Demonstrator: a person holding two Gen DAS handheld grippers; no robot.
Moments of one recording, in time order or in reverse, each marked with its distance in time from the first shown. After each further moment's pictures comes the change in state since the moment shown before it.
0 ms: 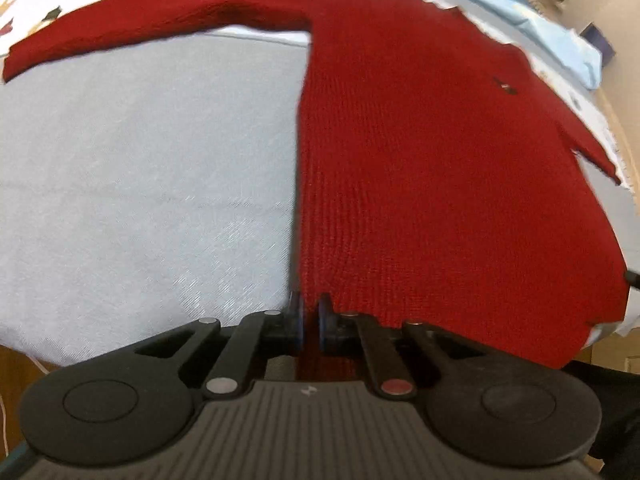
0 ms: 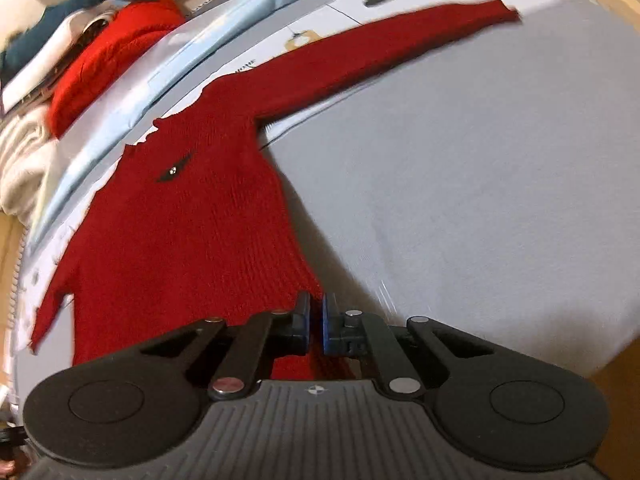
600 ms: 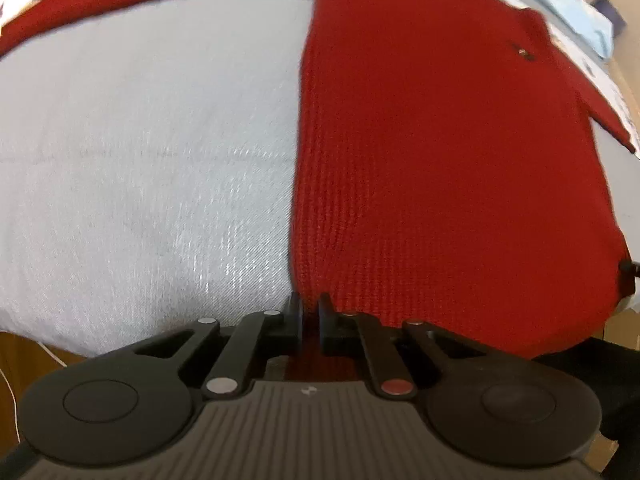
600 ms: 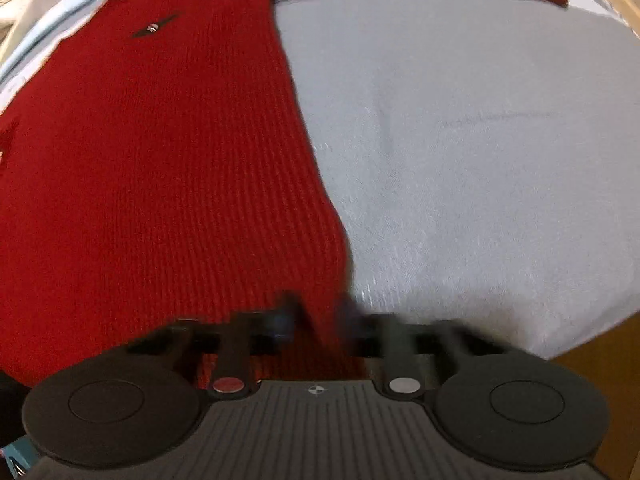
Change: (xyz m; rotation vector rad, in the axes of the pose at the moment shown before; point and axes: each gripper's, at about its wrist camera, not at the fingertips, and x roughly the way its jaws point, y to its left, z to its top) left arm 0.004 -0.010 -0.003 0.025 0.065 0.014; right arm 0.038 0.031 -0.033 -0.244 0.150 -0.192
